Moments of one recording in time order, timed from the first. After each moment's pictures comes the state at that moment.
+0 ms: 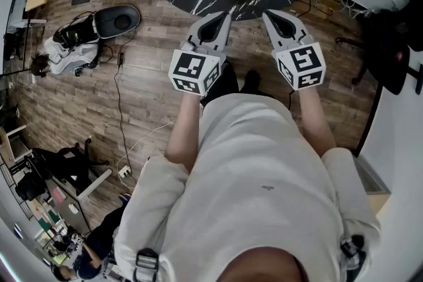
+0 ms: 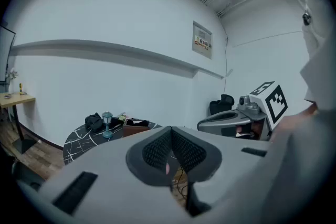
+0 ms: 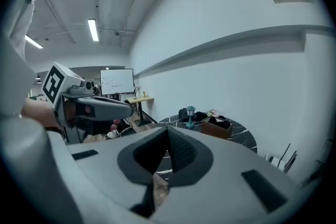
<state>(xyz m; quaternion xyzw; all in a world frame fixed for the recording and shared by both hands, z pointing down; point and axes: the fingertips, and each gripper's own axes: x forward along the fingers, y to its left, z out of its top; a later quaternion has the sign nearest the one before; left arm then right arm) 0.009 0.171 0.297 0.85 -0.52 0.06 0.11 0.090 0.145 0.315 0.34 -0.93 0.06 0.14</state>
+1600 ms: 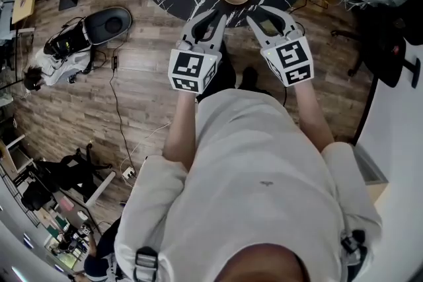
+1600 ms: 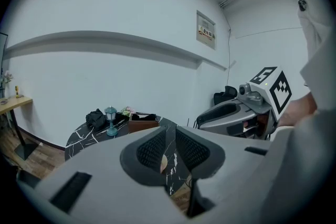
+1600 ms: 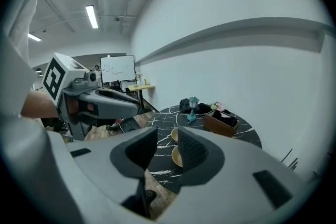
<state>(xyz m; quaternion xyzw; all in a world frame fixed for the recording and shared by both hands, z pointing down) -0.028 0.111 0.329 0.85 -0.51 0.10 0.12 0.040 0.096 0.342 0.31 -0.92 0.07 0.22</state>
